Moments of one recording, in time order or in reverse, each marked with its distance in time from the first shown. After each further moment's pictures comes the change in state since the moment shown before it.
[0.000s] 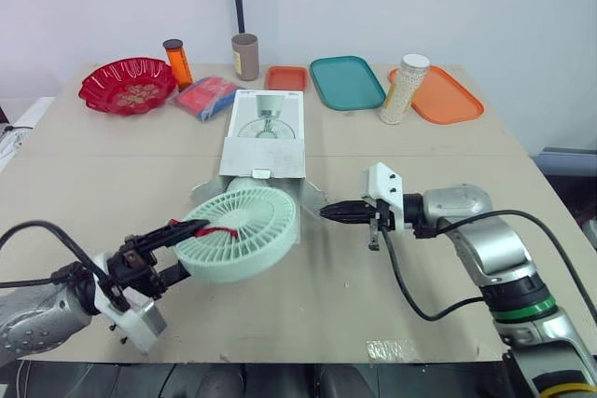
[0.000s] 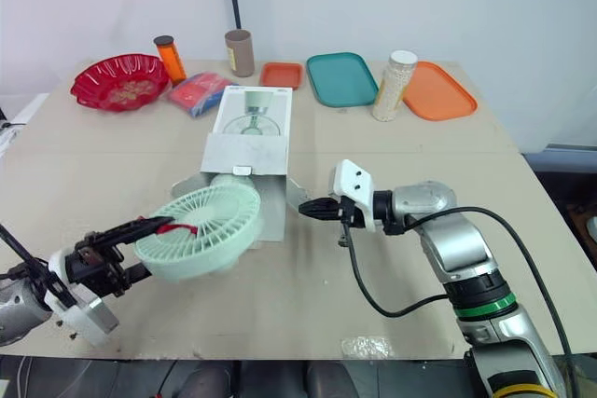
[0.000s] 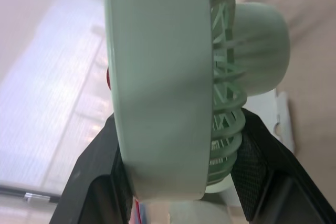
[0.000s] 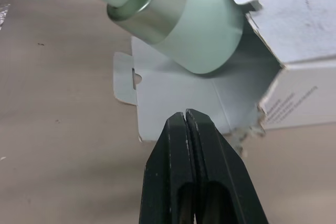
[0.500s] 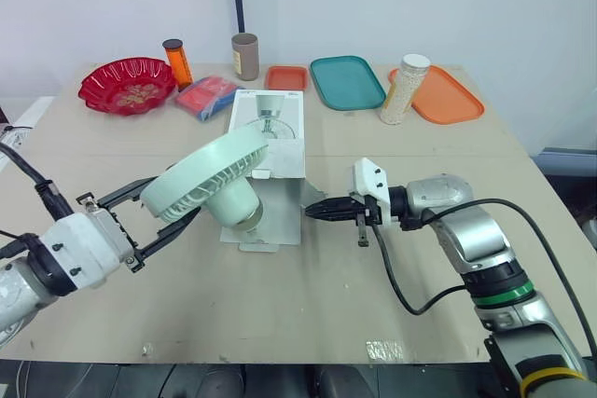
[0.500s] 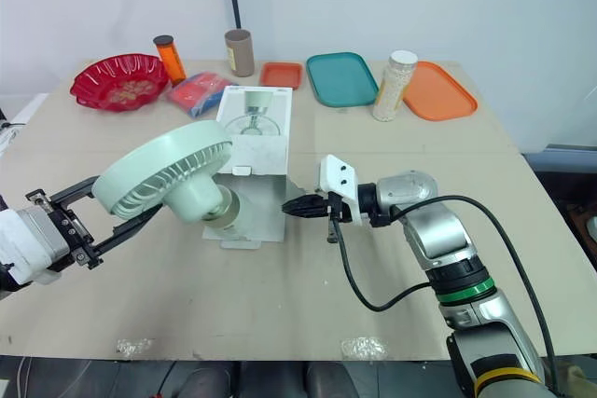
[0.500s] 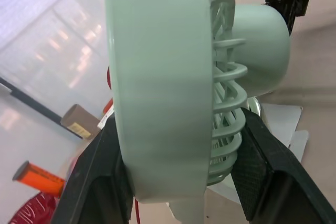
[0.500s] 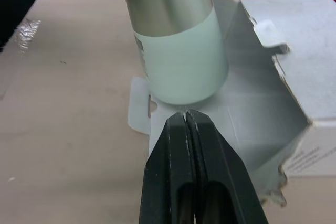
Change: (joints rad) left arm 0.198 -0.190 0.465 -0.360 -0.645 0.592 -0.464; right arm -0.079 0.063 0.029 0.068 0.001 -0.039 0.069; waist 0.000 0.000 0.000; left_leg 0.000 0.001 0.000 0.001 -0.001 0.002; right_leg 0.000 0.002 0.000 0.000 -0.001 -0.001
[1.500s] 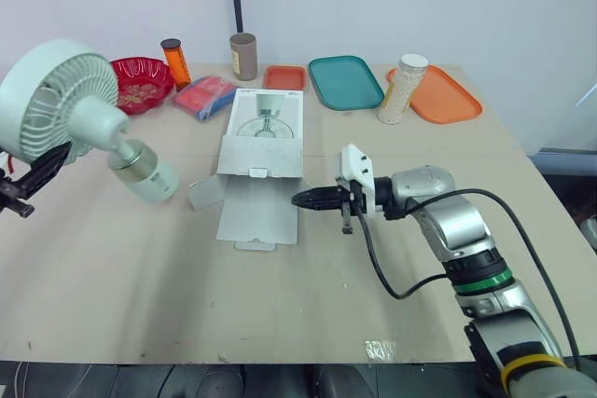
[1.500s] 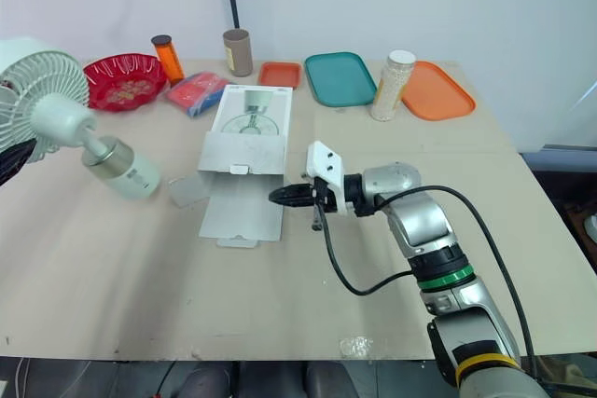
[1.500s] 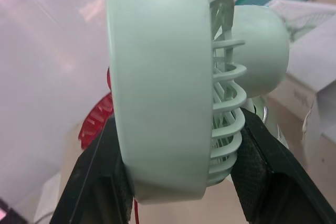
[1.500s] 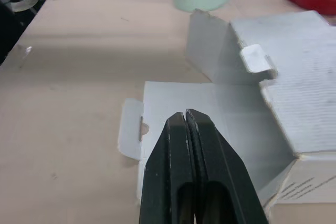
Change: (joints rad) left arm -0.249 -0.158 0.438 0.174 -0.047 0.673 -0.184; right arm -0.103 0.099 0.000 0.059 -0.006 0.069 -0.060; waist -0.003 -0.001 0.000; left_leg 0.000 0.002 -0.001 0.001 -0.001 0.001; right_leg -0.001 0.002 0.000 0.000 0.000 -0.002
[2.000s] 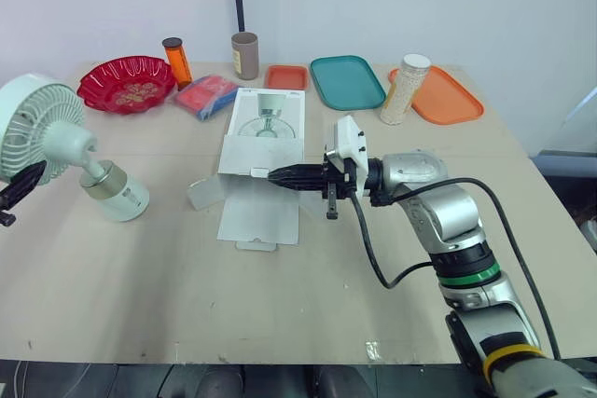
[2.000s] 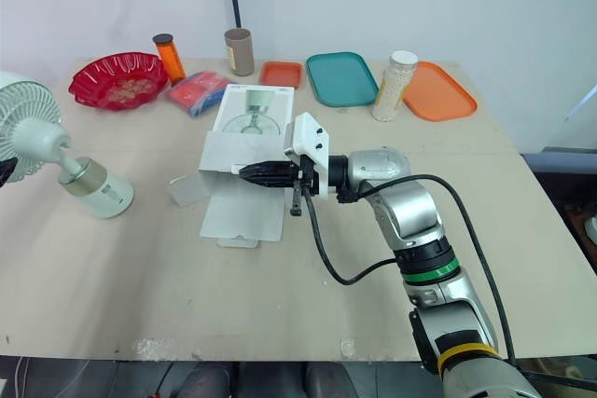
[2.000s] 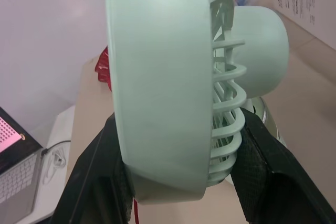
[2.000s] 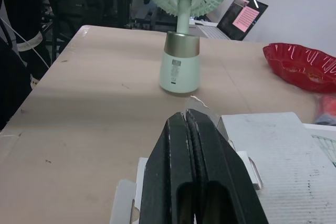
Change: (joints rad) left arm -0.059 -0.032 -0.052 0.170 0.119 0.028 -0.048; right arm -0.034 0.087 -0.022 -0.095 0.080 0.016 -0.048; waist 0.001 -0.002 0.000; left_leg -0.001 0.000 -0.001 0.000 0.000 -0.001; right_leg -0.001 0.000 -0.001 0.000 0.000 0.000
